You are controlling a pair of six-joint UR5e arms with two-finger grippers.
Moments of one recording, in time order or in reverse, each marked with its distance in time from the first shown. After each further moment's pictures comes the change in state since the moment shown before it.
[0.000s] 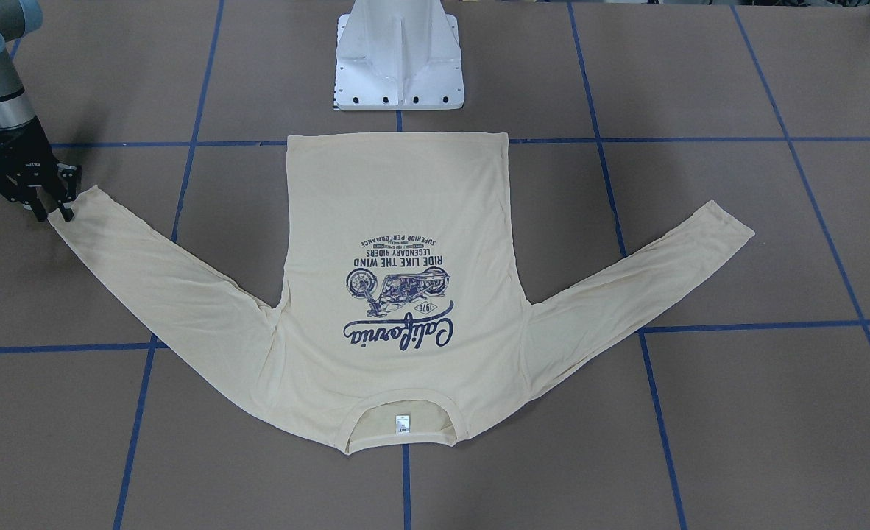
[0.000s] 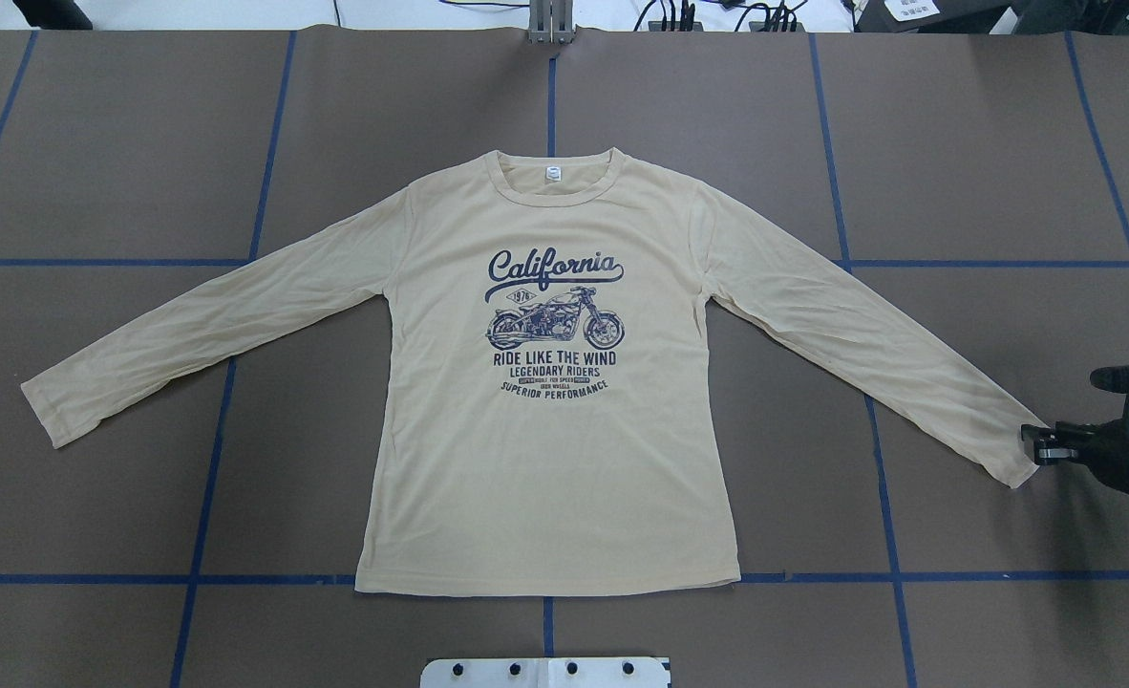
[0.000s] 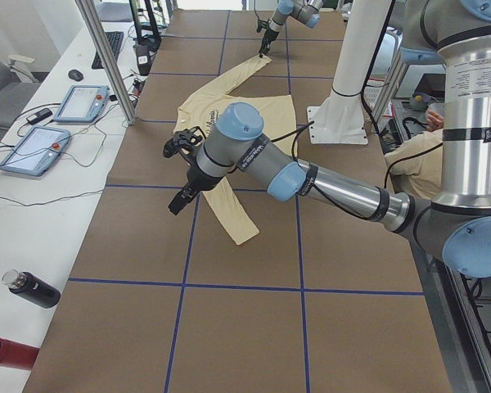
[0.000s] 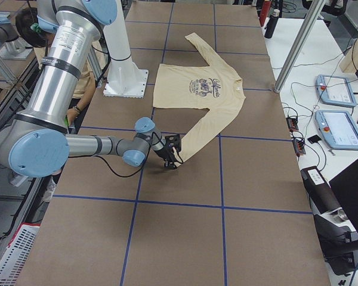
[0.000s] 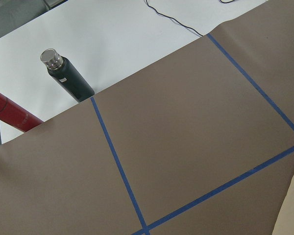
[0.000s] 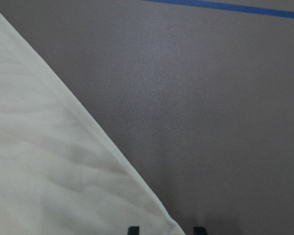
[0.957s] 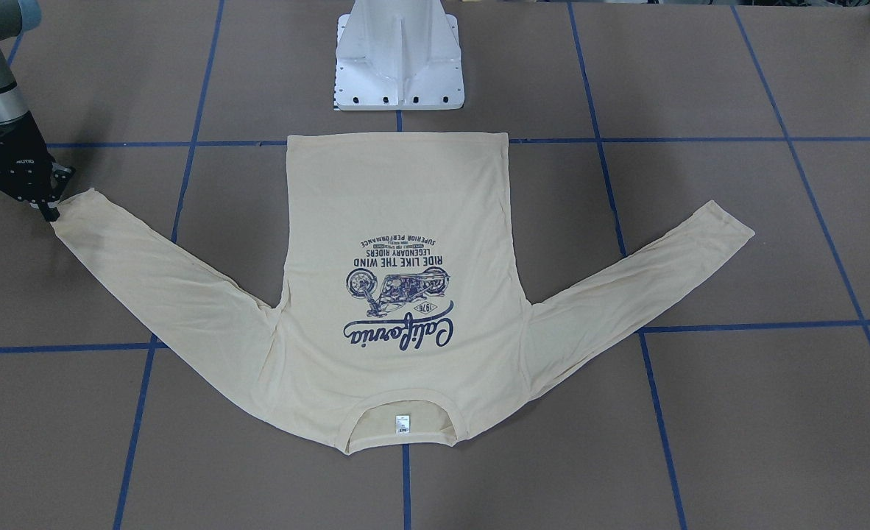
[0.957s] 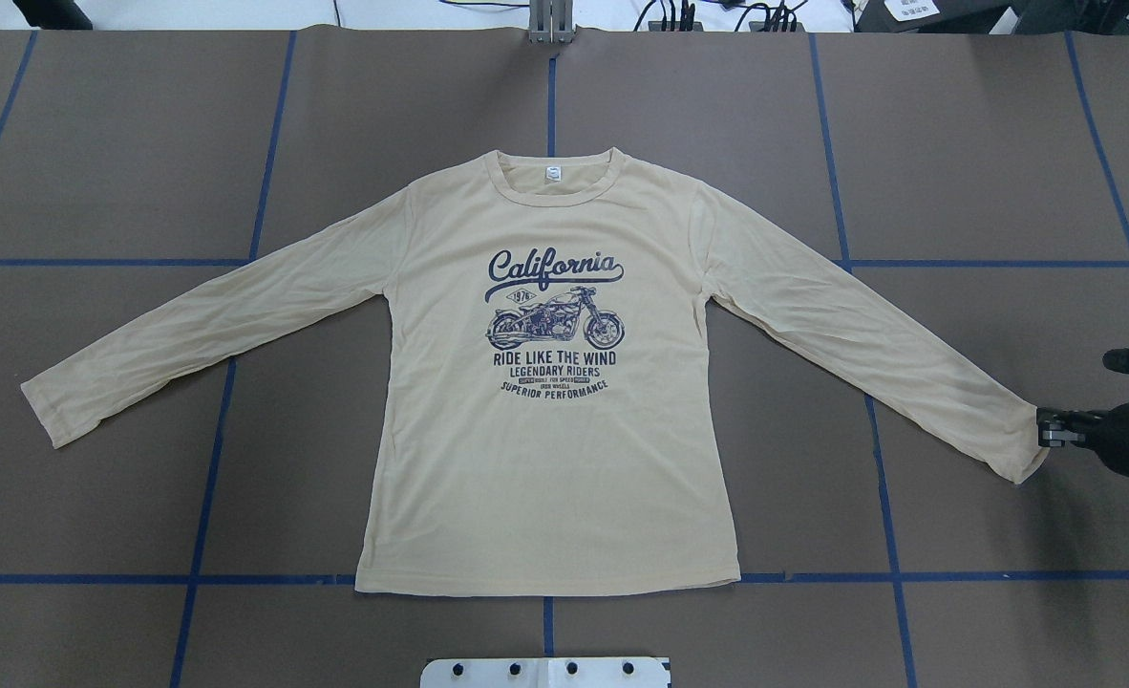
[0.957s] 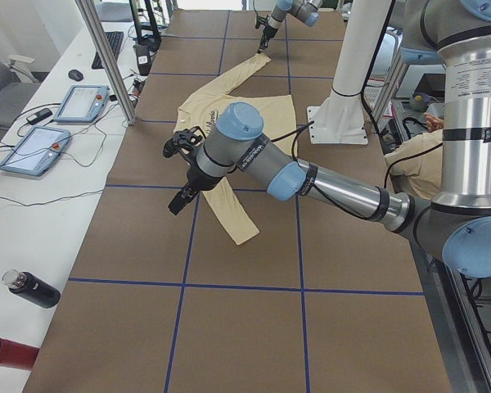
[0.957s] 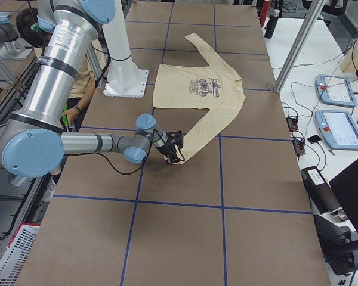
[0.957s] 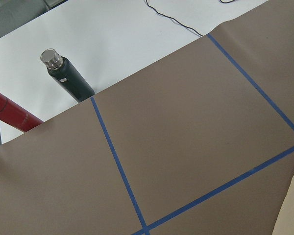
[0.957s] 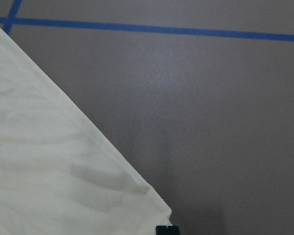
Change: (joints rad) left arm 0.000 0.000 0.000 0.000 0.000 0.000; right arm 0.079 -0.004 0.070 -0.006 0.066 -0.003
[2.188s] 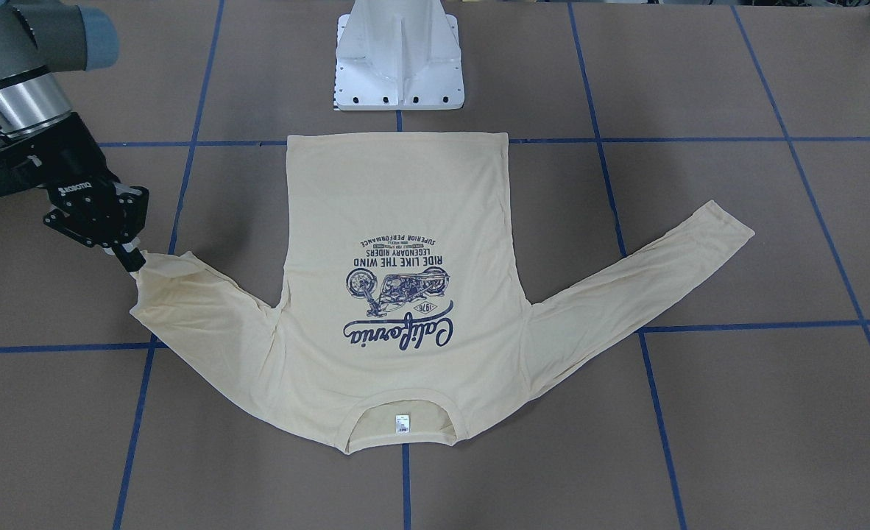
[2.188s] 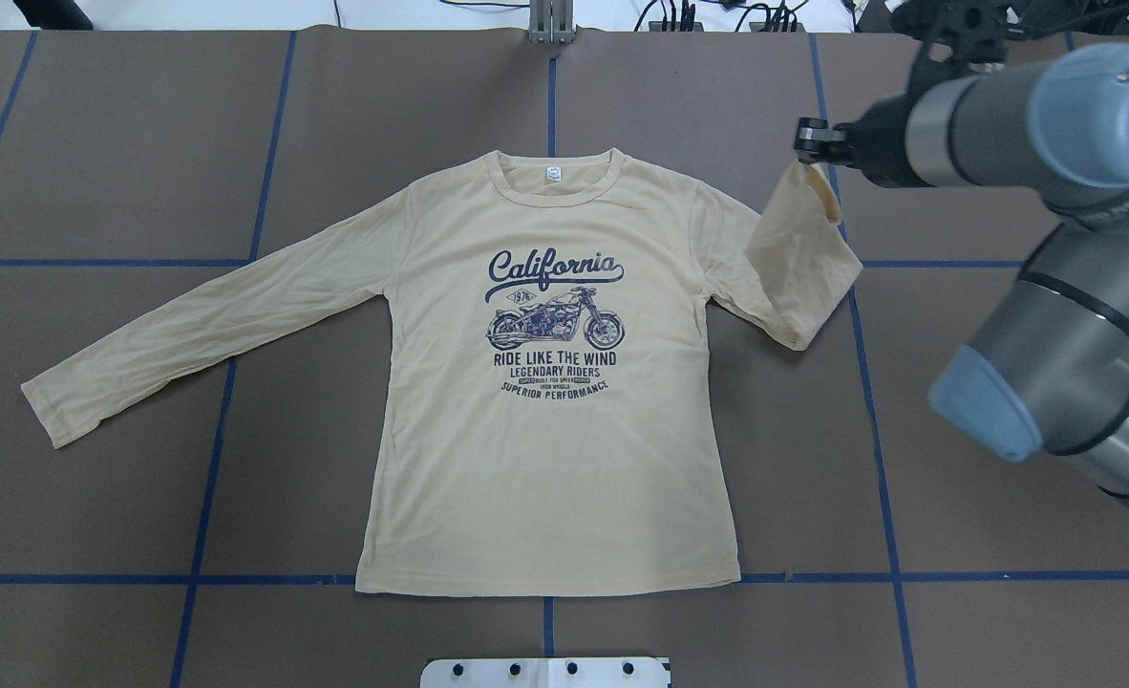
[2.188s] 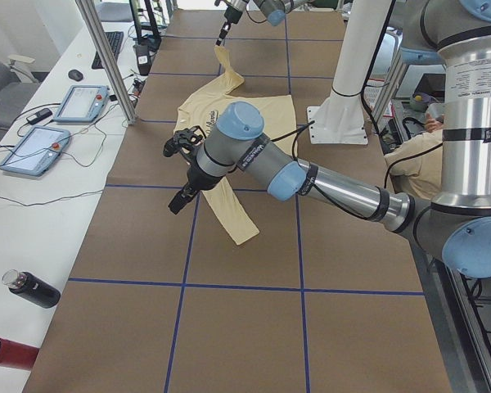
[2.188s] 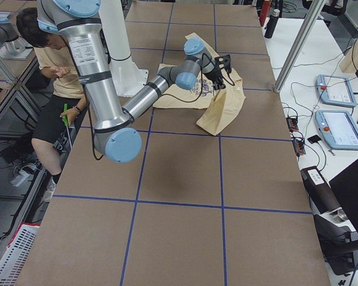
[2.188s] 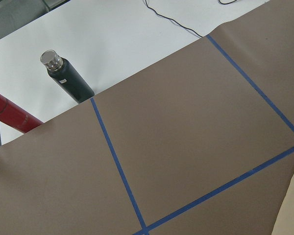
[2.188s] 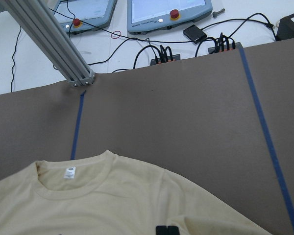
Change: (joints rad) left arm 0.000 0.000 -0.003 0.000 -0.001 -0.002; right arm 0.220 0.862 0.071 -0.717 0.129 0.076
